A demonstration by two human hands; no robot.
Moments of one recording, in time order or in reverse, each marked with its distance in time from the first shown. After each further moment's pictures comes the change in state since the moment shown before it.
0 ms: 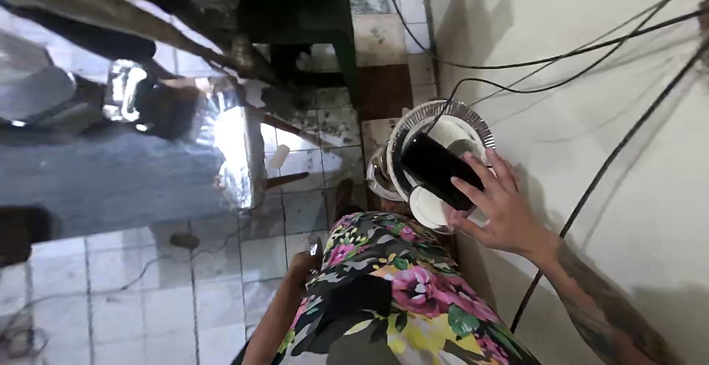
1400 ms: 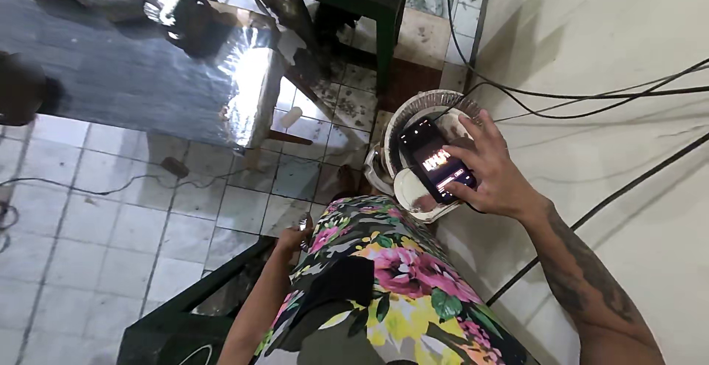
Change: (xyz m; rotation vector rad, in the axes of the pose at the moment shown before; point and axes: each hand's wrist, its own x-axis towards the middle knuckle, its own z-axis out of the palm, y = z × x) left_hand -0.025 -0.005 0.093 -0.431 0.122 -0.081; right_hand 0.059 0.063 -0.014 0.189 -0.153 -0.276
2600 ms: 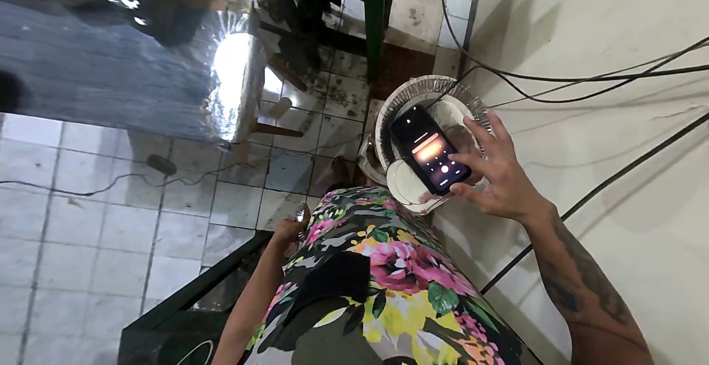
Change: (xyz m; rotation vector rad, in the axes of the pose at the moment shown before) left_hand 0.005 0.014 -0.001 0.140 -0.027 0.025; right_hand -0.030 0.003 0.003 0.047 0.067 0.014
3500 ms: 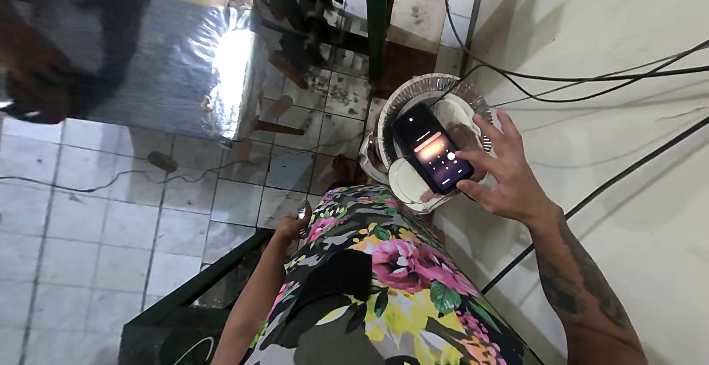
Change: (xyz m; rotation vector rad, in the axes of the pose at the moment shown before) left_hand 0.002 0.002 0.003 -0.046 -0.010 0.001; right_hand -0.002 -0.004 -0.006 0.026 0.022 0.042
